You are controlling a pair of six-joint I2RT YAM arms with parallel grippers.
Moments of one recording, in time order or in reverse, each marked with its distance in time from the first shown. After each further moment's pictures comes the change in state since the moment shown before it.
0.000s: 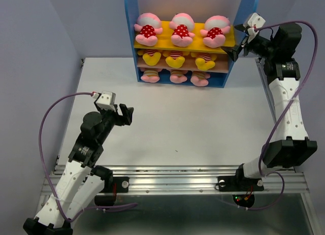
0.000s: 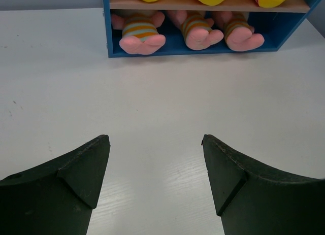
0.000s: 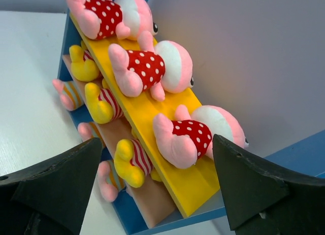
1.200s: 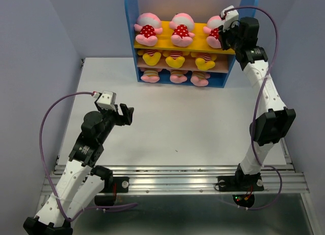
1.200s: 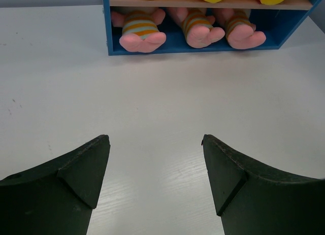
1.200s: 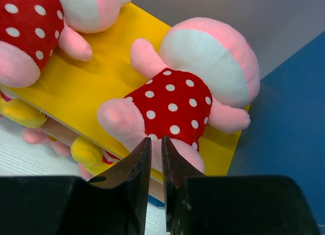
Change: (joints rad) left arm 0.000 0.010 0.000 0.000 0.000 0.000; right arm 0.190 0.322 0.231 -0.111 0.700 0.226
